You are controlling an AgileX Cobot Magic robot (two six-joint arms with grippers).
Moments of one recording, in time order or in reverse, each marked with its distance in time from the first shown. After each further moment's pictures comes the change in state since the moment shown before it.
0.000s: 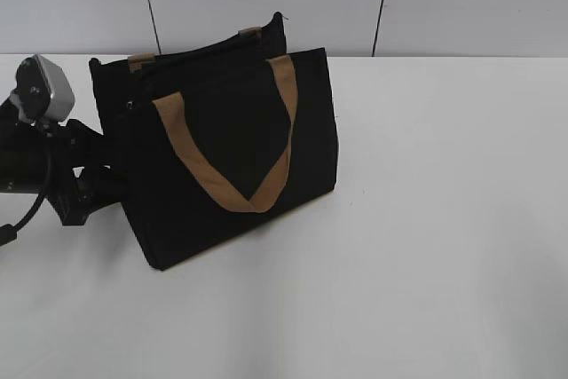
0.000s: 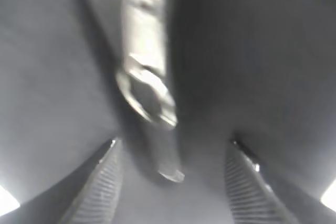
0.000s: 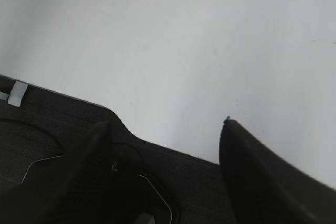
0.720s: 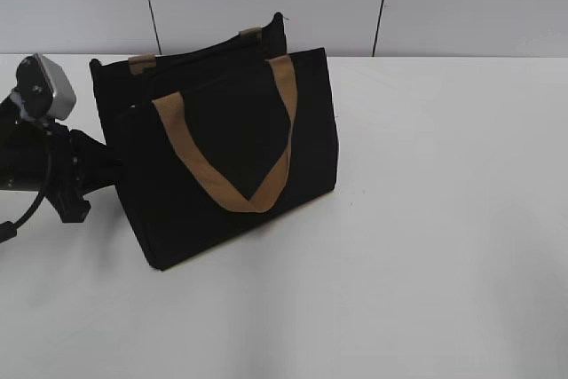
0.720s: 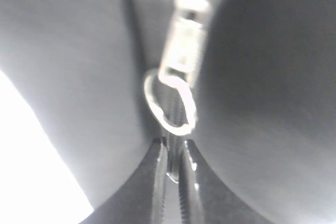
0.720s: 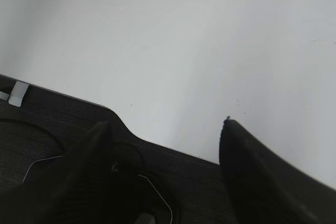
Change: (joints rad) left arm 0.000 0.006 -0.019 0.000 -0.030 0.001; right arm 0.000 0.000 0.000 0.002 0.000 0.000
